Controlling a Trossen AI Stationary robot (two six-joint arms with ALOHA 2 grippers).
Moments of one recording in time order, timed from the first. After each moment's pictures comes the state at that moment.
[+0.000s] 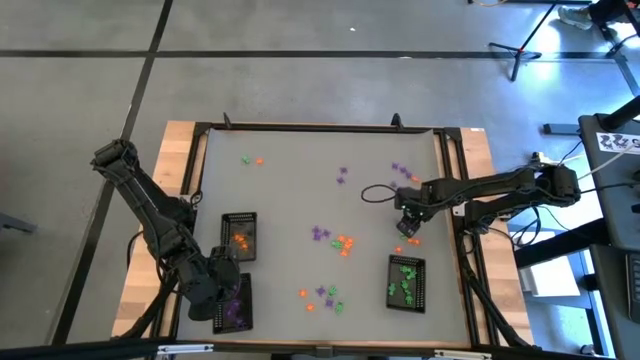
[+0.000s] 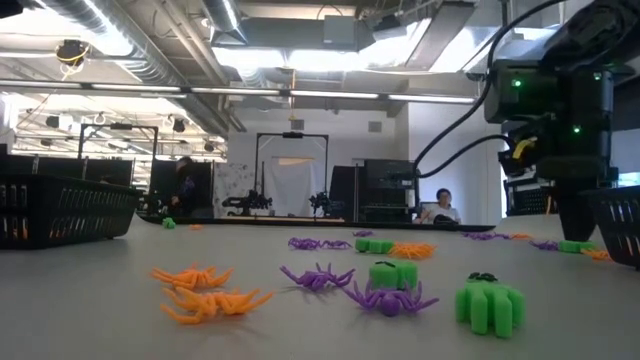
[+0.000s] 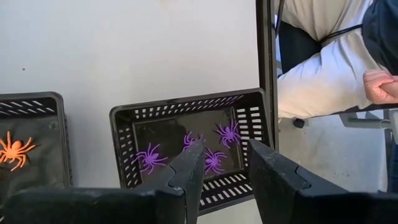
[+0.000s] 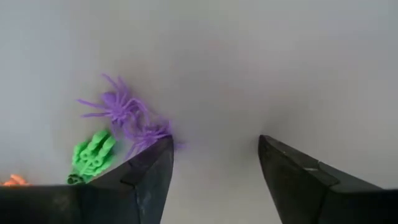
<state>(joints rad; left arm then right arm) -0.85 1.26 0.97 -0.73 -0.10 -0.91 -0.11 1.27 0.51 -0.76 0.04 0.63</state>
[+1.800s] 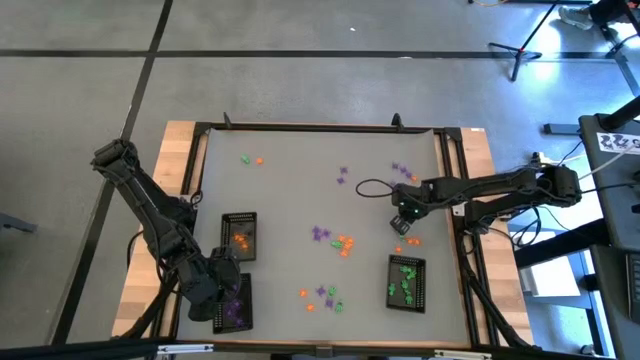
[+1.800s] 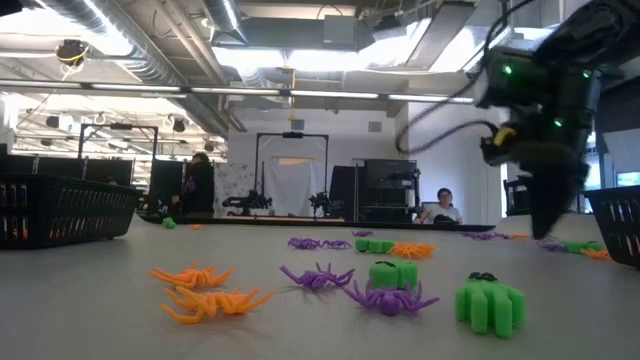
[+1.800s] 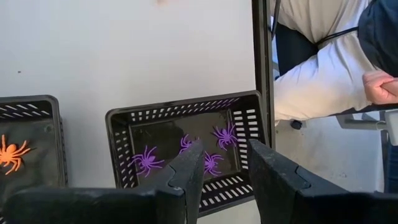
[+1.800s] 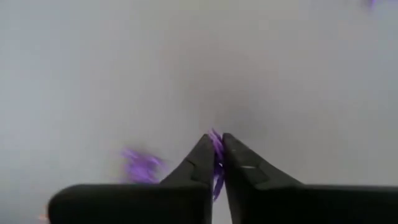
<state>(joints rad) -0.85 1.26 0.97 -0.72 -0.10 -0.91 -0.11 1.23 0.53 -0.62 0.03 0.60</state>
